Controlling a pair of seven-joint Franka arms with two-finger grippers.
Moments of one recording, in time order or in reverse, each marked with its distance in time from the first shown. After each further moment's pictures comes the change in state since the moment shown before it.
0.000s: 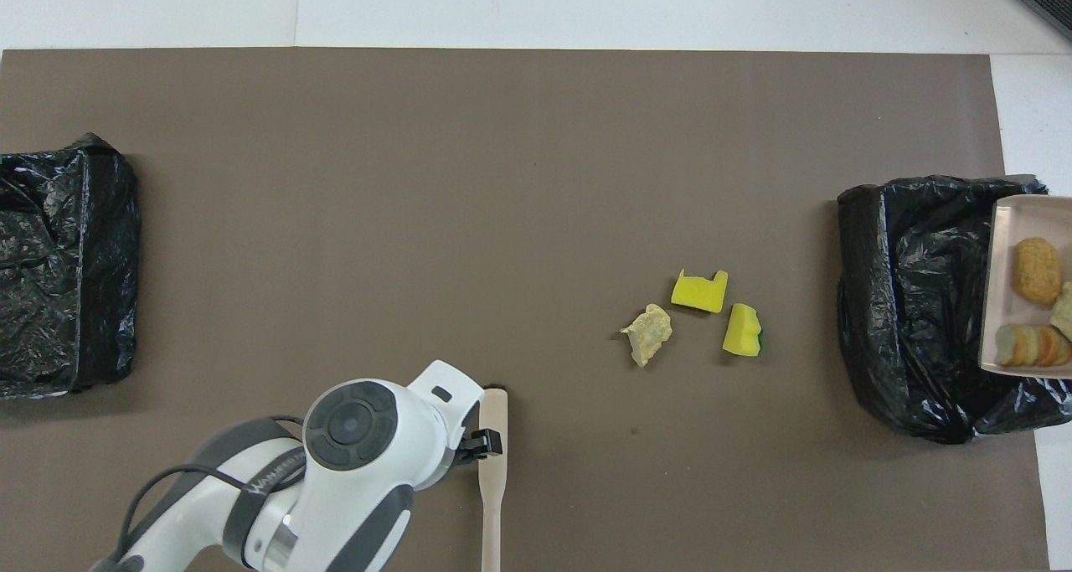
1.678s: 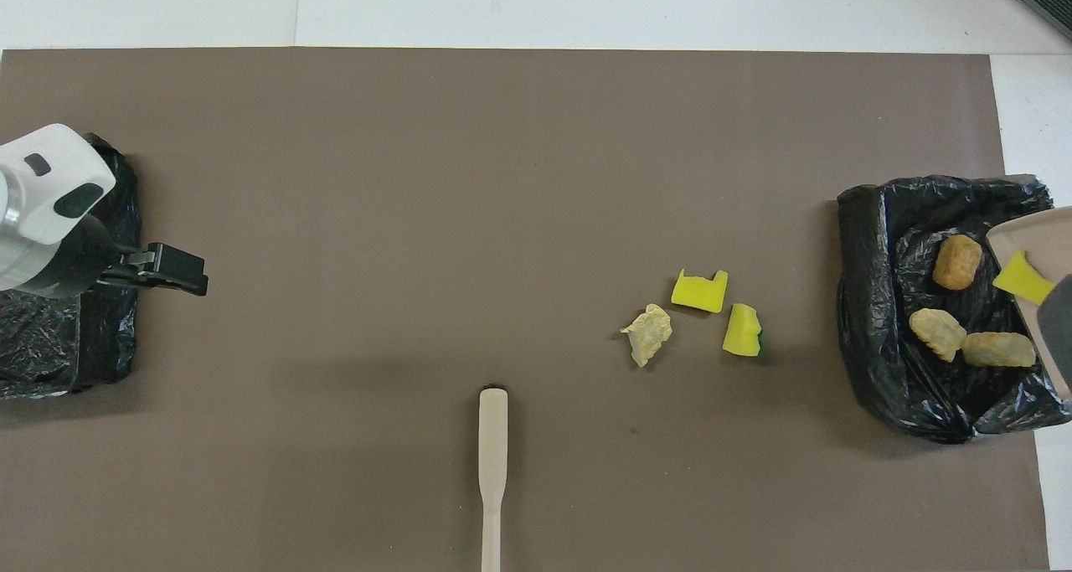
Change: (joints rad) left arm 0.543 0.099 0.091 0.635 0.174 -0.515 0.612; right arm 0.247 -0.005 0.023 -0.037 -0.542 -0.098 0.006
